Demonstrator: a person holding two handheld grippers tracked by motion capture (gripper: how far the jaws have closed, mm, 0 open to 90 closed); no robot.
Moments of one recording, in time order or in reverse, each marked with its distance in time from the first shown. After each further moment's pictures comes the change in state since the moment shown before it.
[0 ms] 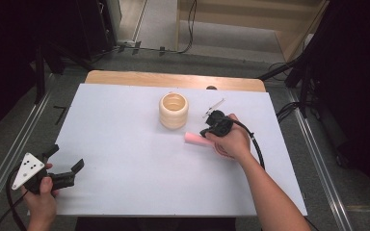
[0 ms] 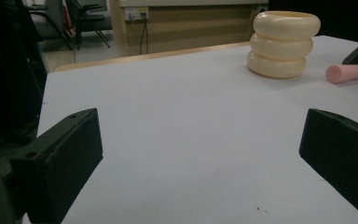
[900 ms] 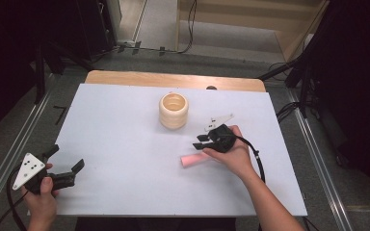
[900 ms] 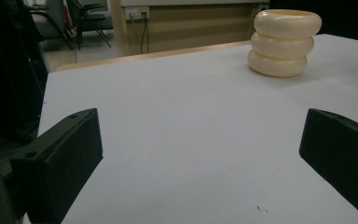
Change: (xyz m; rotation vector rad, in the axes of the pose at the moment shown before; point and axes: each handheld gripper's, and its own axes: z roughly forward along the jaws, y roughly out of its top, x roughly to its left) left arm -0.001 0.000 0.001 0.003 0.003 0.004; right arm 0.051 -0.027 -0.031 -0.284 0.040 -0.049
